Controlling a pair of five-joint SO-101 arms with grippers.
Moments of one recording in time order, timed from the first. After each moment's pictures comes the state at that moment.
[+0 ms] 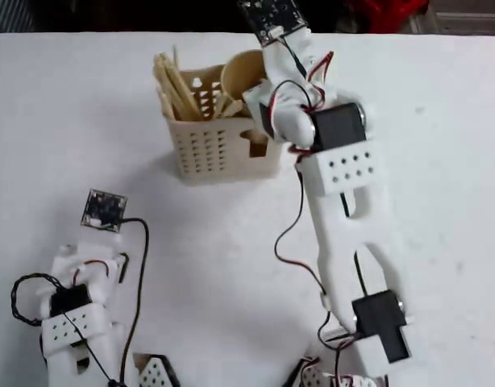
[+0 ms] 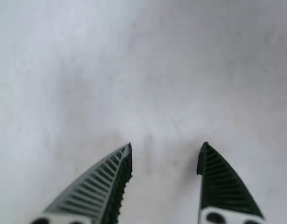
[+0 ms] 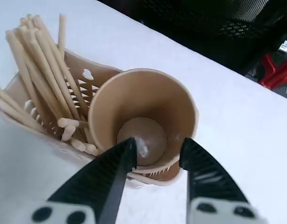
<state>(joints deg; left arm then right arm) -27.9 -66.1 92.5 40.0 -32.8 -20.3 -3.8 -19.3 71.6 15.1</state>
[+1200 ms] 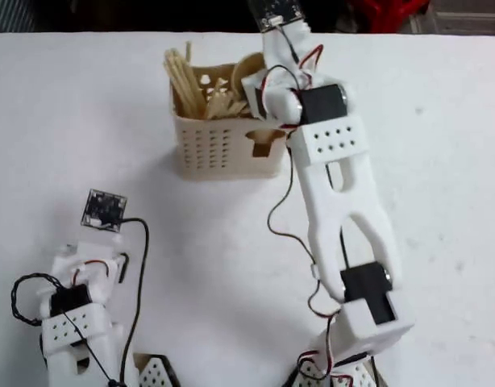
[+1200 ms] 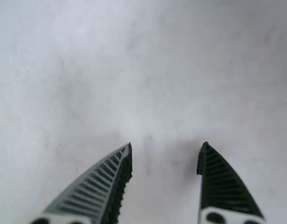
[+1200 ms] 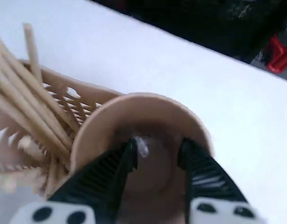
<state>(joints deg) -27.9 -66.1 92.5 40.0 -32.8 -17.2 6.8 -23.3 65.9 10.3</state>
